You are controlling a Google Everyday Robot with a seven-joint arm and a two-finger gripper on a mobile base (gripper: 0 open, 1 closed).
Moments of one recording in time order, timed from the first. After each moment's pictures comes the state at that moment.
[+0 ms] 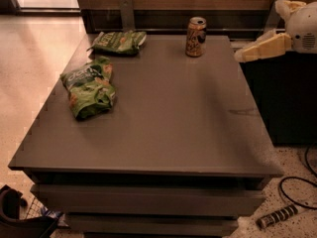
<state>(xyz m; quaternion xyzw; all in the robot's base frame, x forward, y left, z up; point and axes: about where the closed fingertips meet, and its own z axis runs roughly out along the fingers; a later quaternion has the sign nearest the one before) 0.616 -0.234 0.995 -0.41 0.71 0.12 0.56</state>
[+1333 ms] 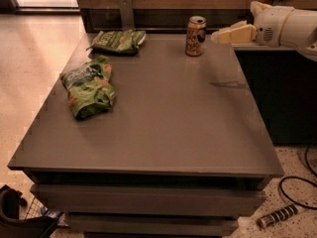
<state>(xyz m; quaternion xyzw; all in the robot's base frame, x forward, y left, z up) 0.724 -0.216 0.973 -0.33 0.68 0.19 0.62</state>
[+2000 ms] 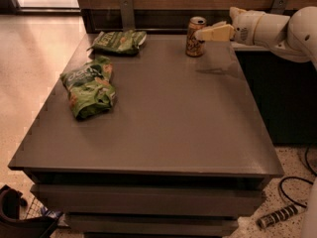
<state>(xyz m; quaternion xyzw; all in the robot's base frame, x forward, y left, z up) 0.793 -0.192 0.941 -0.31 0.68 0.23 0.62</state>
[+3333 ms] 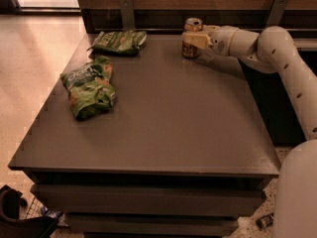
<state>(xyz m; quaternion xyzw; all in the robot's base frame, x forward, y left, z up) 0.832 -0.143 0.886 -0.30 0.67 0.29 0.61</state>
